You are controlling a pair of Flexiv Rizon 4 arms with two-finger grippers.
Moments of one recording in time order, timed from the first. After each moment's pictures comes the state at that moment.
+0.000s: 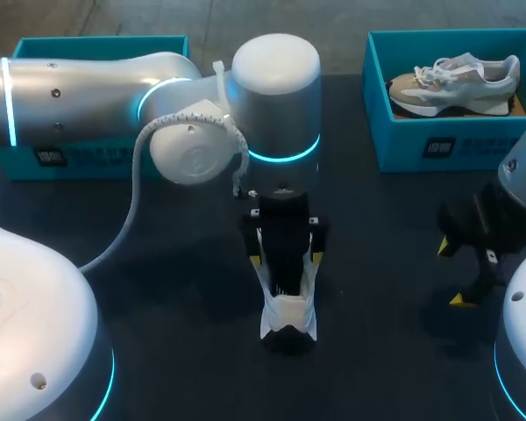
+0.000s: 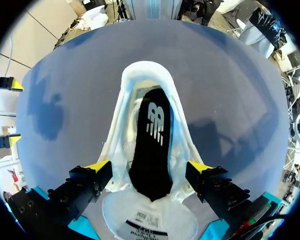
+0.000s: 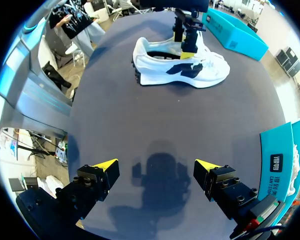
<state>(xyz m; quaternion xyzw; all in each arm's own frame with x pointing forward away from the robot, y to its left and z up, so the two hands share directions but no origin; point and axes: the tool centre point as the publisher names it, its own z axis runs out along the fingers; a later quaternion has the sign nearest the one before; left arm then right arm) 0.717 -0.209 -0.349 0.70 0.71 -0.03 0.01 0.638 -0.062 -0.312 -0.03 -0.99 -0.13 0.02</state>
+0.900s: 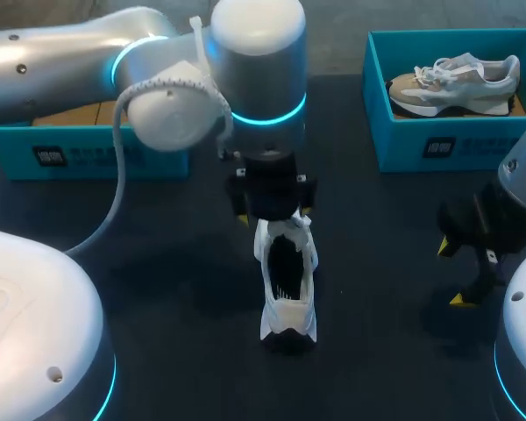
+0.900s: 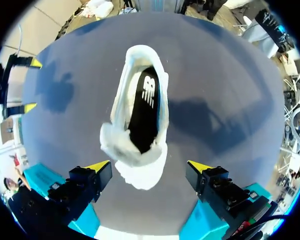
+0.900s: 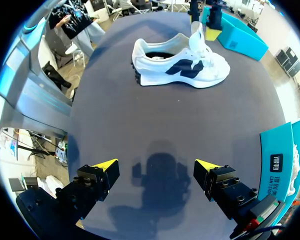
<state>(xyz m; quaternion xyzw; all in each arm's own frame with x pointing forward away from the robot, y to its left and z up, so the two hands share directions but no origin) 0.769 -0.189 -0.289 0.67 0.74 0.01 0.06 0.638 -0.062 -0.312 -0.03 -0.99 -0.13 0.02</state>
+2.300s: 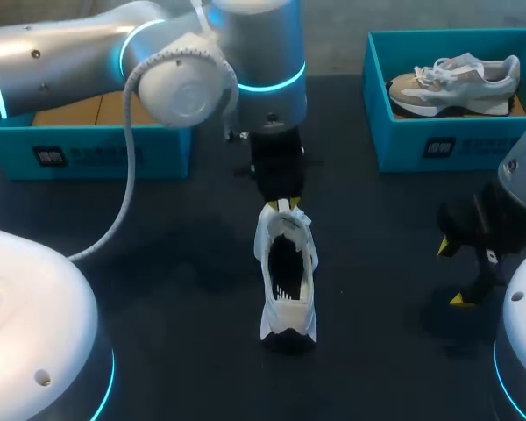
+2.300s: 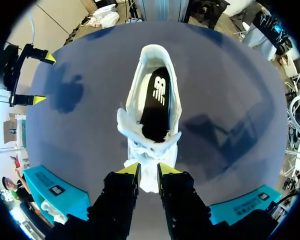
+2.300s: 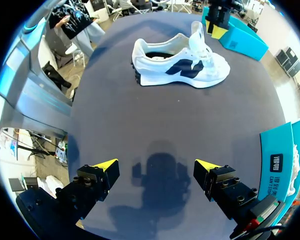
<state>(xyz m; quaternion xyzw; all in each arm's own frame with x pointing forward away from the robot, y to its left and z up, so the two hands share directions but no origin) 0.783 -0.206 -0.299 0.68 0.73 -0.05 0.03 0.638 -0.062 -0.312 -0.03 -0.99 -0.13 0.02</state>
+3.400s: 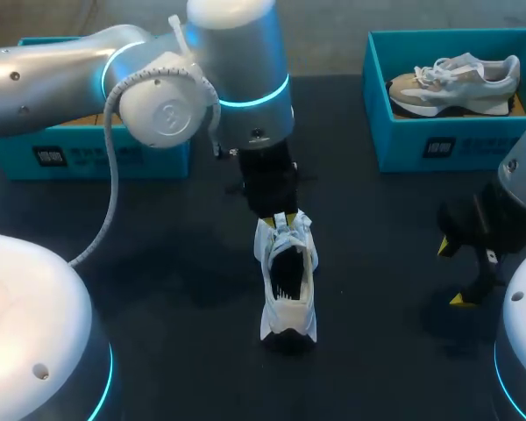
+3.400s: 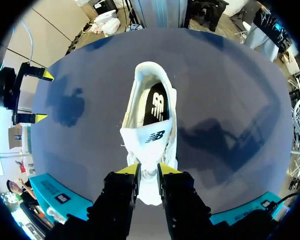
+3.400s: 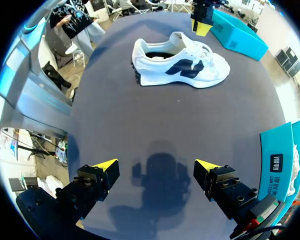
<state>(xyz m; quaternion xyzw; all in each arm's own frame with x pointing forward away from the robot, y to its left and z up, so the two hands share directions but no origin) 0.751 -0.202 -0.300 0.69 0.72 -0.08 0.03 0.638 -0.062 -0.312 -0.03 -0.99 -0.13 0.02</state>
